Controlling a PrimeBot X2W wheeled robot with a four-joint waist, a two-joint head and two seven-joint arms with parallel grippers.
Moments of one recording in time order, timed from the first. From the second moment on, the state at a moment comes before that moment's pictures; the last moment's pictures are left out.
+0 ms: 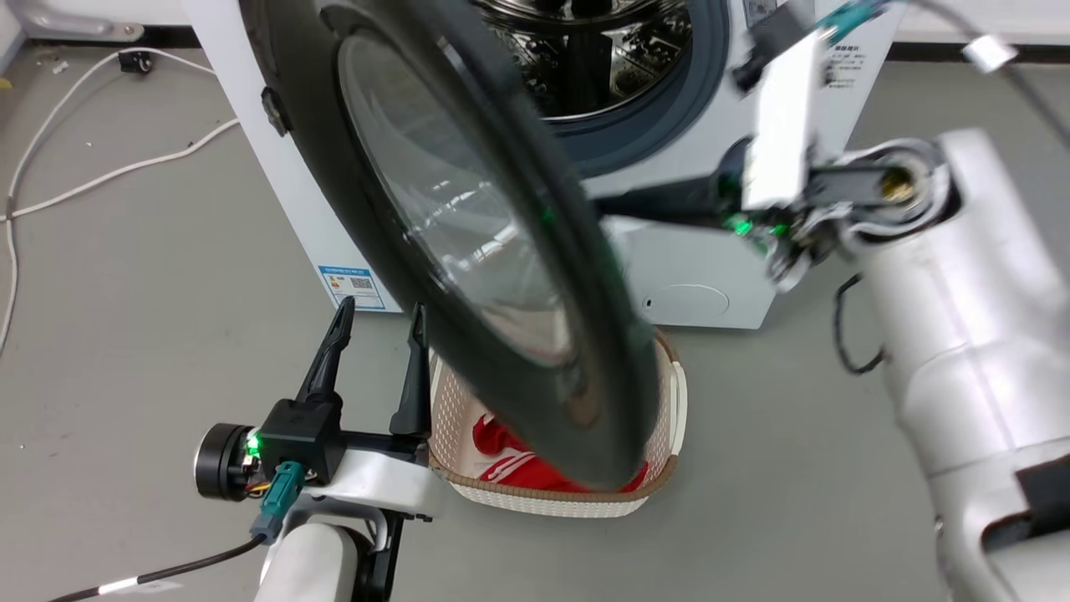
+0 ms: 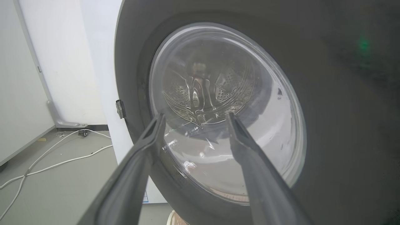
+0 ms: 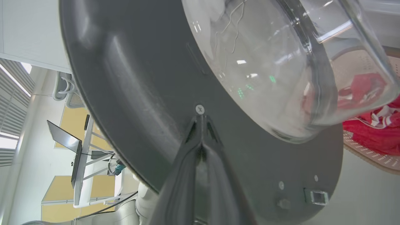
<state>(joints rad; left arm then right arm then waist) -0.19 0.05 -0.15 0.11 -0.10 0.01 -0.26 -1.04 -0.06 0.20 0.75 1.28 0.13 1.14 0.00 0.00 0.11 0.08</state>
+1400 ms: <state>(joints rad) -0.05 0.05 -0.04 0.13 -0.09 0.01 -0.26 -0.25 -0.18 0.28 0.37 1.10 0.13 -0.20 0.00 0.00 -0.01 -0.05</state>
